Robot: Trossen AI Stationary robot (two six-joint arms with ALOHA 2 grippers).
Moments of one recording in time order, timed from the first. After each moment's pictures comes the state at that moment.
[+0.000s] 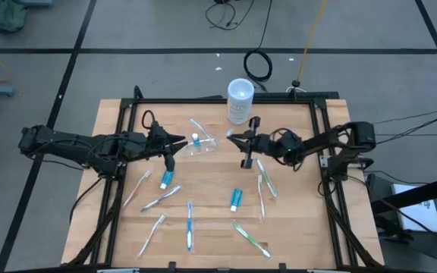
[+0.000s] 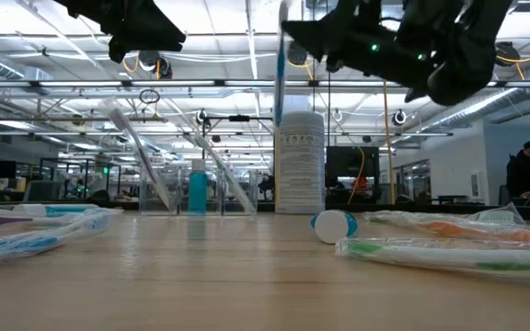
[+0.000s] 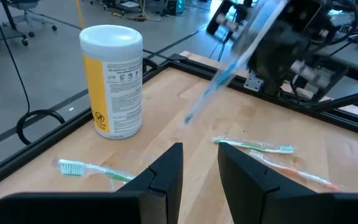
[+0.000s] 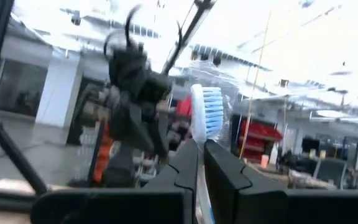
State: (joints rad) left arm -0.09 0.90 0.70 -0.11 -0.46 -0.30; right arm -0.12 1.69 0.60 1.53 -0.03 -0.22
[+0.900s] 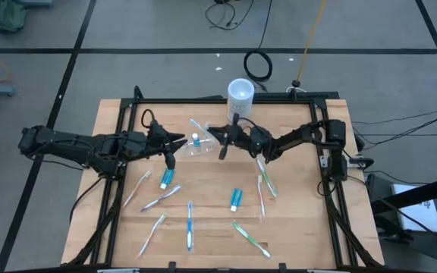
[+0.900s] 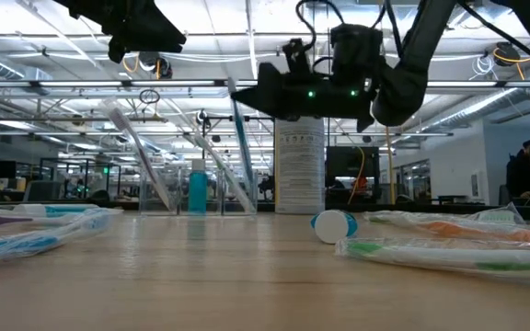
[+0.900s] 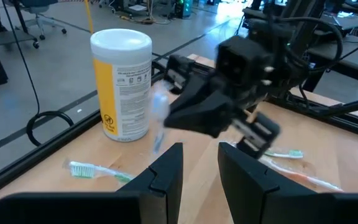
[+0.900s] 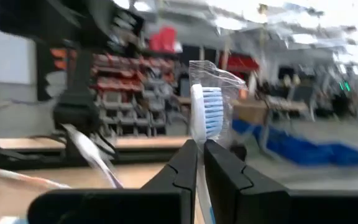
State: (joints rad) left arm -0.08 0.90 0.70 -0.10 -0.48 -0.29; right arm -0.20 1.97 0.87 1.27 0.11 -0.09
